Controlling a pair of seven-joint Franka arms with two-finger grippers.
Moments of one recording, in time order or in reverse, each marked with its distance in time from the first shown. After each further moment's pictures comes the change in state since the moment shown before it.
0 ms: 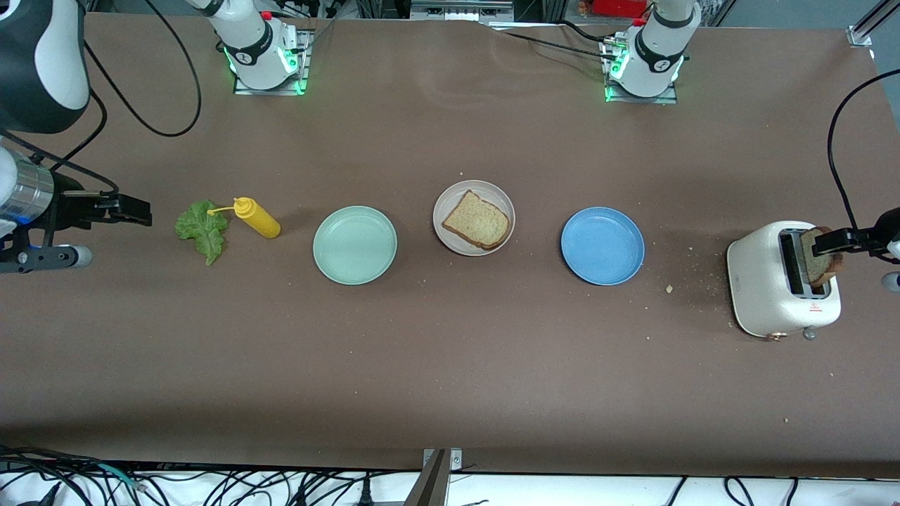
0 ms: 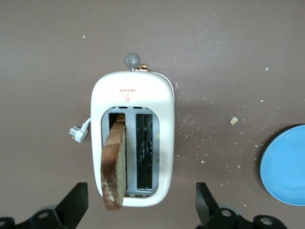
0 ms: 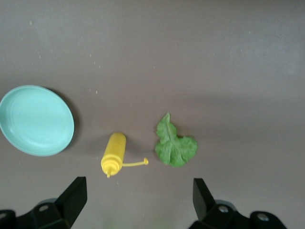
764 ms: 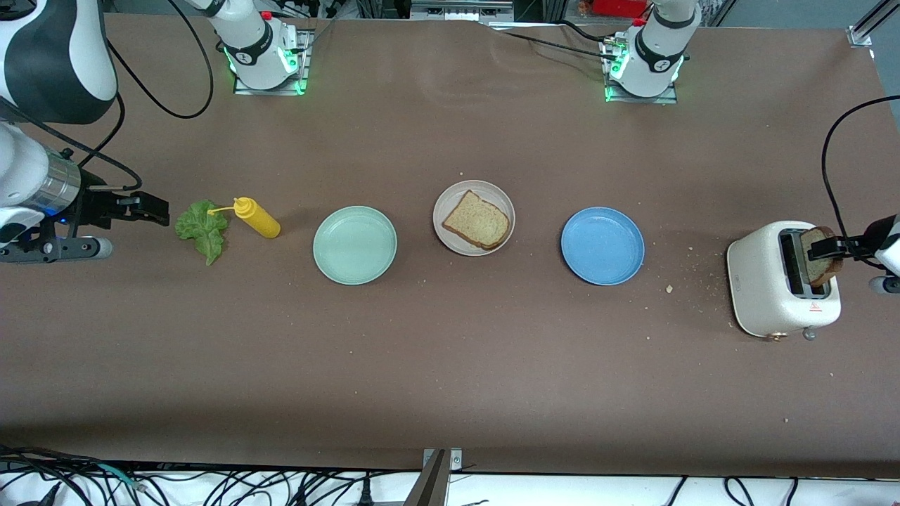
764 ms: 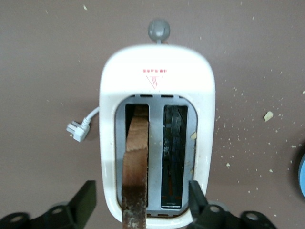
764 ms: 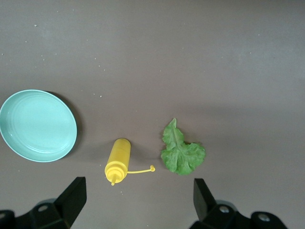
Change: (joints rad) left arm 0.080 0.032 0.000 -0.143 0.001 0.136 0.042; right arm 0.007 -0.053 0.019 -0.120 -0.001 0.089 0.008
